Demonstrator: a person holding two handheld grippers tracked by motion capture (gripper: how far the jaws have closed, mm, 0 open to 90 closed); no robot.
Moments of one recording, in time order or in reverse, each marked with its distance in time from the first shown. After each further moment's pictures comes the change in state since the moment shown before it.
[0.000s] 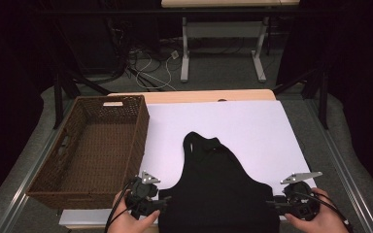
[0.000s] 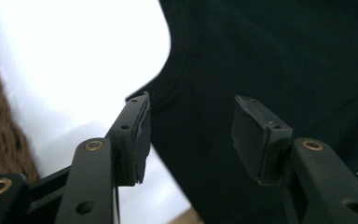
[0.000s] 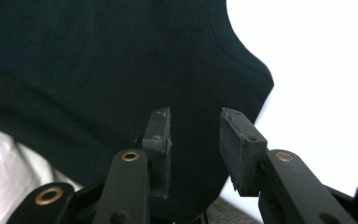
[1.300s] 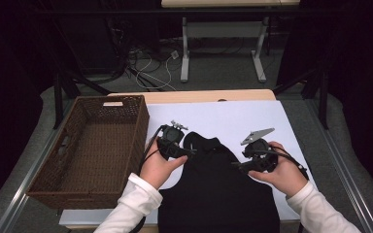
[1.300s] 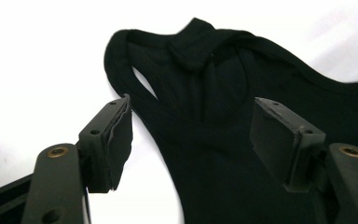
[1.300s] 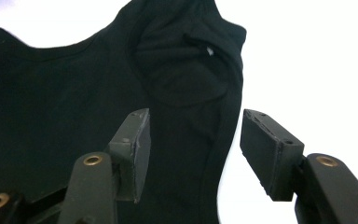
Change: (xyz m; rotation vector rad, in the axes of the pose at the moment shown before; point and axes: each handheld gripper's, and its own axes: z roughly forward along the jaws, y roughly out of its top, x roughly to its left) left arm 0.013 0.142 0.044 -0.043 -0.017 0.070; right arm 0.018 0.128 0.040 -0.105 -0.004 -0.301
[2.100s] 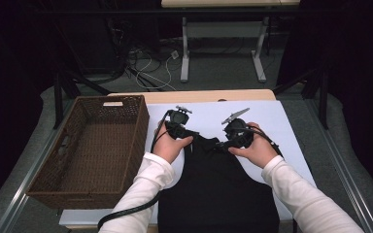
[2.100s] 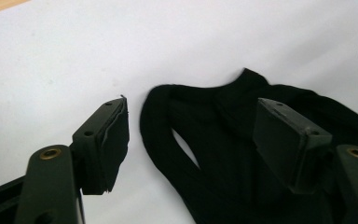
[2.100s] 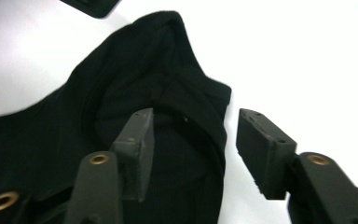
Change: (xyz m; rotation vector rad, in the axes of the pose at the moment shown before) left arm 0.034 0.042 0.053 -0.027 0.069 -0.035; right arm -0.027 0.055 0.065 0.003 0.007 0.035
